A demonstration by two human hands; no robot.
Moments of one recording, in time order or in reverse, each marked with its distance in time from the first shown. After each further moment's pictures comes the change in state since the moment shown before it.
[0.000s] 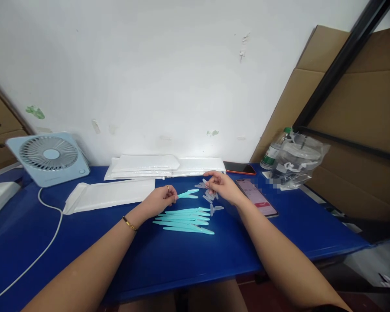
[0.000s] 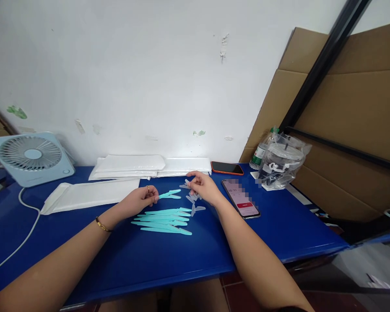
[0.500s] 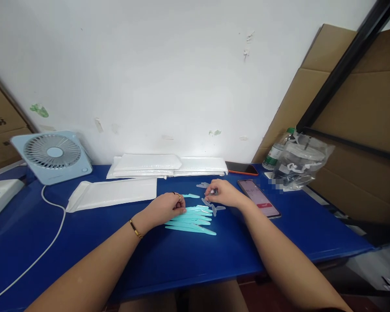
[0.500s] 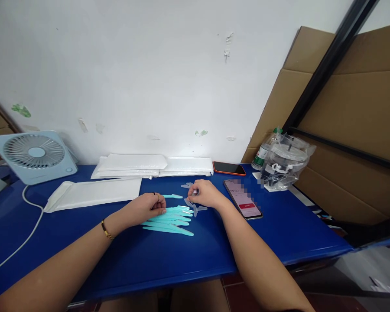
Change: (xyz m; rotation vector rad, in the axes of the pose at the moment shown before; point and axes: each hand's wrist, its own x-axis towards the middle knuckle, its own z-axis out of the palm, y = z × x) left_hand -0.010 0.021 0.011 0.331 -0.107 0.162; right_hand -0.002 -0.001 -0.003 -0.658 -0.169 -0.158
